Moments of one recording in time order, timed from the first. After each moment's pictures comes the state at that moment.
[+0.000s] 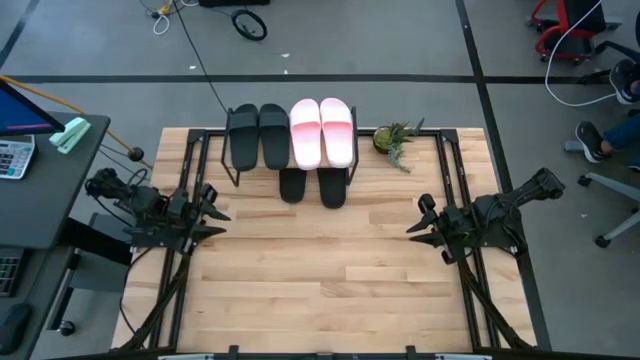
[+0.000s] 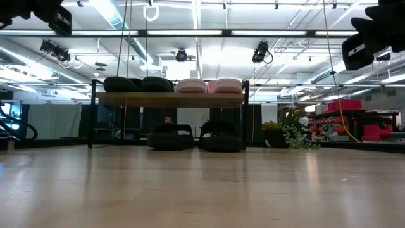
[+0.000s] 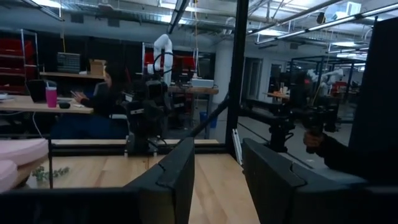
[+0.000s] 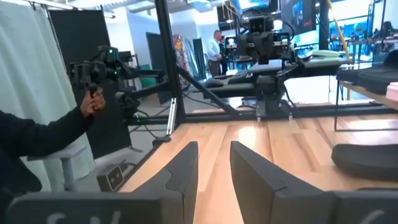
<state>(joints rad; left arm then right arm) -0.48 0.01 0.20 0.04 -0.28 -0.04 0.42 0.06 0.04 0.11 0.14 0.16</state>
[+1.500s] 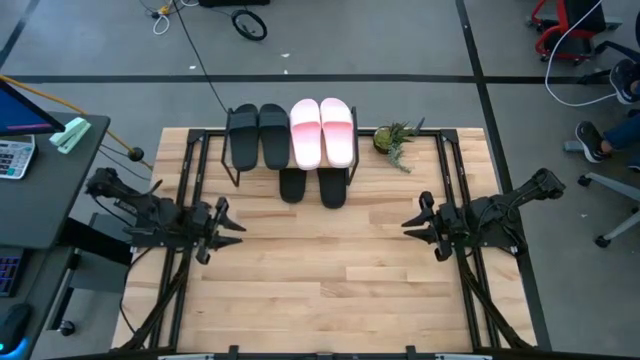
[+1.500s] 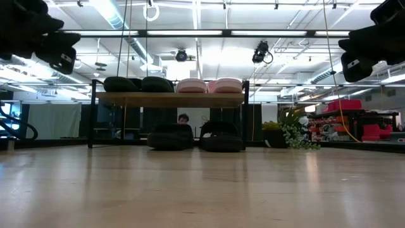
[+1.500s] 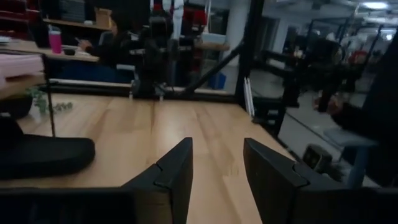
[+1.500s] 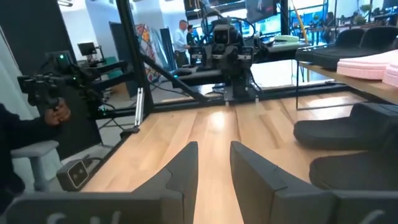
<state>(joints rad) -0.49 0.04 0.01 0.08 -0.32 -0.14 0.42 0.06 0.01 0.07 0.28 0.19</state>
